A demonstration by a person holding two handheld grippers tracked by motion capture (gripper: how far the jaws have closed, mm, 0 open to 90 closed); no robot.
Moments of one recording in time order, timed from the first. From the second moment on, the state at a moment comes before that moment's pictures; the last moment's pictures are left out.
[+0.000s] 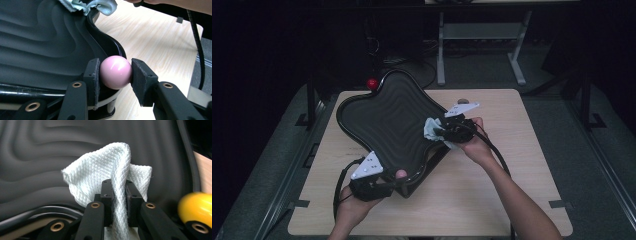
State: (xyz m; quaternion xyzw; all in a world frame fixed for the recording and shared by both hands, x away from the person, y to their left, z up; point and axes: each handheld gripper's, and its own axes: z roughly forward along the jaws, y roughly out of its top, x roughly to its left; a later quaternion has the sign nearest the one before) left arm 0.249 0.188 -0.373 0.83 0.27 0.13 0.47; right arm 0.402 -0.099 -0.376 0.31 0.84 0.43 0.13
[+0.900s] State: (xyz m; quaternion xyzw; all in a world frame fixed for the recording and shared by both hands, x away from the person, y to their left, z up) left arm 0.265 0.182 -0.380 0.81 0.29 0.15 0.48; right arm 0.341 -0.098 -0.414 0.30 0.82 0.47 0.09
